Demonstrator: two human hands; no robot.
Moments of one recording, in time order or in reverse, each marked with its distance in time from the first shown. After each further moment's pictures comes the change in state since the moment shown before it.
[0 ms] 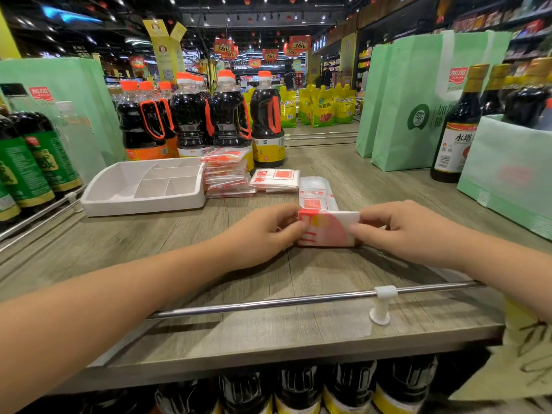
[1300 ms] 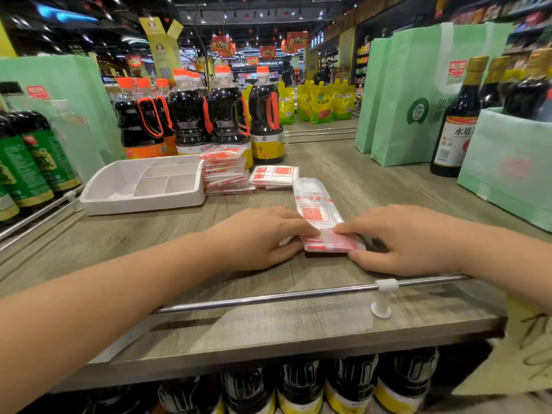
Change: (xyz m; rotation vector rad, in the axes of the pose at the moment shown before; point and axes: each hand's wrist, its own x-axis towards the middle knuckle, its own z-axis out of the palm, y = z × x) left_hand -0.006 -0.002 -0.010 0.596 -0.112 0.391; right_hand -0.003 -0.003 0.002 -0.524 -0.127 -0.264
